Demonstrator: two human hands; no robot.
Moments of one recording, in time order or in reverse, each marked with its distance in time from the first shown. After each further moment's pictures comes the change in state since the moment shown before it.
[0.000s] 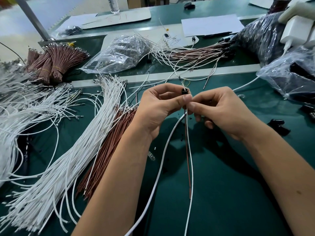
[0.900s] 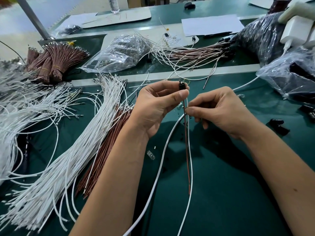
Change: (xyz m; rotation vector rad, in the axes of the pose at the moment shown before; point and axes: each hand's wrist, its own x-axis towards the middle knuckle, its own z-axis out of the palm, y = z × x) left_hand 0.000 0.004 -0.005 -0.091 -0.013 0.026; right_hand 0.001 0.005 -0.001 -0.031 -0.024 -0.070
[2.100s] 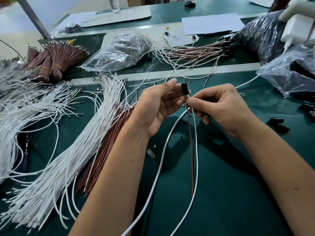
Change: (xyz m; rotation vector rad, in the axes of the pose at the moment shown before) left_hand 0.003 0.002 0.002 -0.053 0.074 -0.214; right_hand 0.003 0.000 0.002 0.043 0.065 -0.036
